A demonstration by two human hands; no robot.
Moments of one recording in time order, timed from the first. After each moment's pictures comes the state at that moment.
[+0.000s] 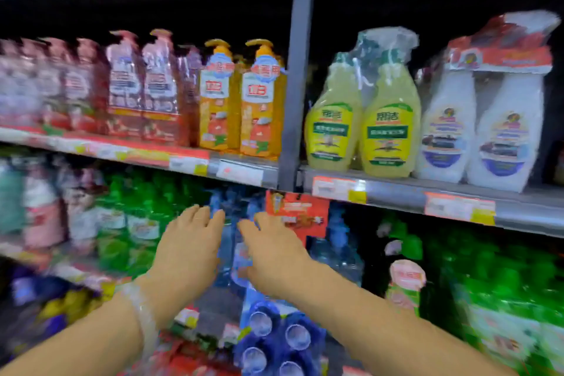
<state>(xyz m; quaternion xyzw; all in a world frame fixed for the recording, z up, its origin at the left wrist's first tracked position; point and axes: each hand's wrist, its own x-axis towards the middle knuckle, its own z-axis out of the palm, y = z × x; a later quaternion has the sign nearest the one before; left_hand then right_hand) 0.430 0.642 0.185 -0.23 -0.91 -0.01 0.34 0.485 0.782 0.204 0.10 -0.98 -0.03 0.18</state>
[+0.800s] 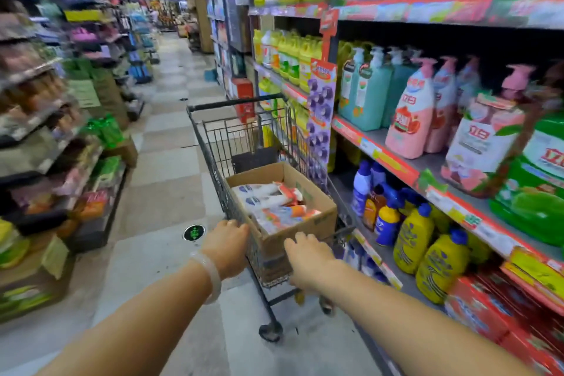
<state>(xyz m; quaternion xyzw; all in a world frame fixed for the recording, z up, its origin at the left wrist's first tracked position) 0.353 0.058 -0.020 0.19 -0.98 0.02 -0.09 0.276 0.206 -0.028 0.42 -0.89 -0.04 -0.15</state>
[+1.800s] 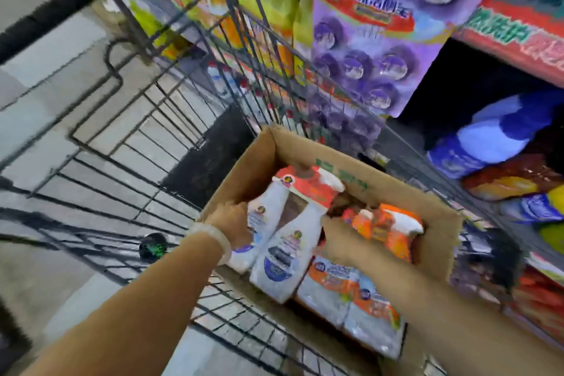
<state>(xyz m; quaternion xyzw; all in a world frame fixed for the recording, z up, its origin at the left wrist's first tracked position) -0.145 -0.356 -0.285 0.00 -0.93 -0.03 -0.37 -0.125 -0.131 -0.298 0.03 -0.89 0.17 -0.42</state>
